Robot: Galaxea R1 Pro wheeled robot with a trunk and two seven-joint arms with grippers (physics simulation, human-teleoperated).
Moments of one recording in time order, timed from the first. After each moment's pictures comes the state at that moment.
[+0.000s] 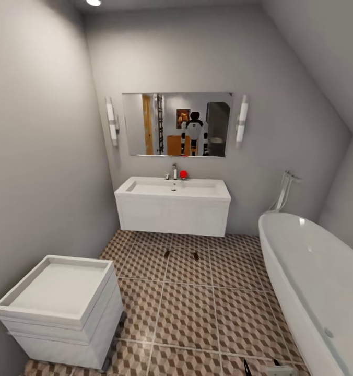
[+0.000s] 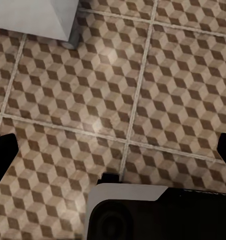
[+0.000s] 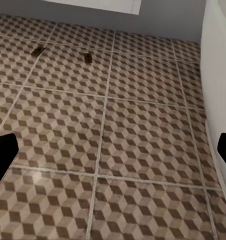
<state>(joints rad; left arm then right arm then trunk) -0.15 0.01 -0.36 -0.09 0.44 -0.41 0.06 -0.34 -0.06 0.05 -0.02 0.01 -0.82 -0.07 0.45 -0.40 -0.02</state>
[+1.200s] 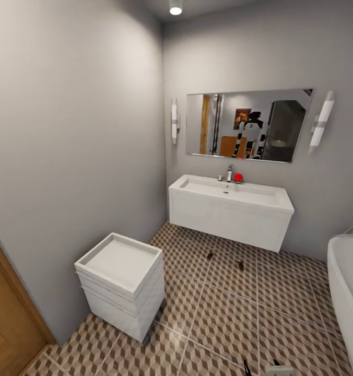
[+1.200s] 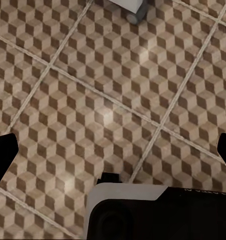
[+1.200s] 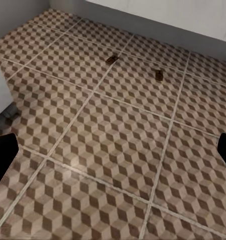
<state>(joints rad) -0.15 0.01 -0.36 -0.09 0.44 -0.41 0.06 -0.34 -0.06 0.05 -0.02 0.01 -0.82 -0.07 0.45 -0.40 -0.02</state>
